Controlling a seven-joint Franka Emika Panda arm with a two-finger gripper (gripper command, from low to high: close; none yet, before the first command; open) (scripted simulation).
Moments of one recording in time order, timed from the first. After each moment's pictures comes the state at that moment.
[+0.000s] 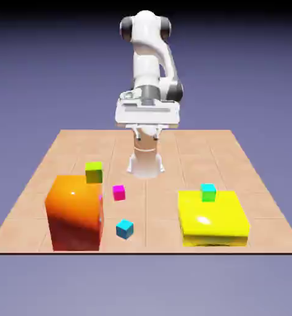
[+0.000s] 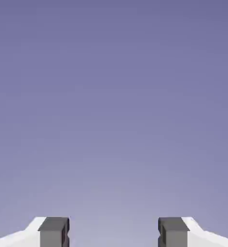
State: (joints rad) arm 0.03 -0.55 -0.01 -2.81 -0.05 3.02 0.74
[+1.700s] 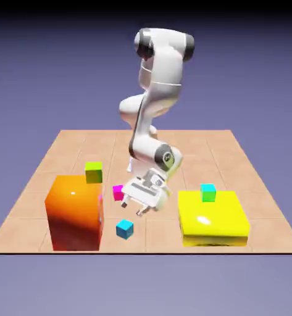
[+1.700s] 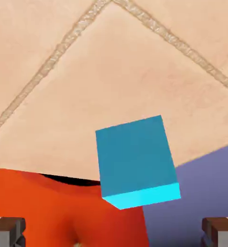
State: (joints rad) arm 0.69 0.36 -0.52 -2.72 -2.27 2.24 0.88
